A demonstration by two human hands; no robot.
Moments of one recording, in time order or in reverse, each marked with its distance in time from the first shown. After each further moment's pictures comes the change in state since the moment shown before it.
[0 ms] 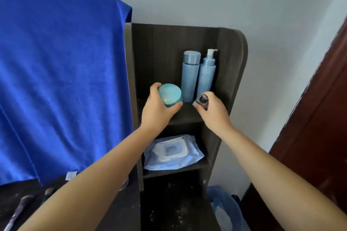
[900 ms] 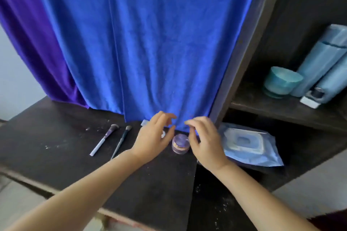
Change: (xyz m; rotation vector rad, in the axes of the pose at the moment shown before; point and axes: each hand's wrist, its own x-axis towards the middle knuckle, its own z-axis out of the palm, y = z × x) left_hand -0.129 -0.155 -0.137 0.416 0.099 0.052; right_hand -0.123 -0.095 0.171 0.336 -0.216 -0.648
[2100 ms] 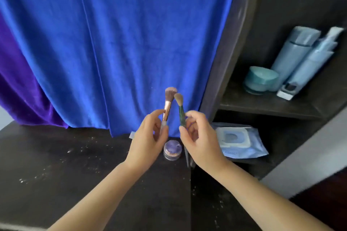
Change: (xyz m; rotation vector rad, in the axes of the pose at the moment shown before) left_hand 0.011 0.019 -0.019 -0.292 0.038 -0.160; right_hand 0.021 -0.049 -0.018 0.206 0.024 0.385
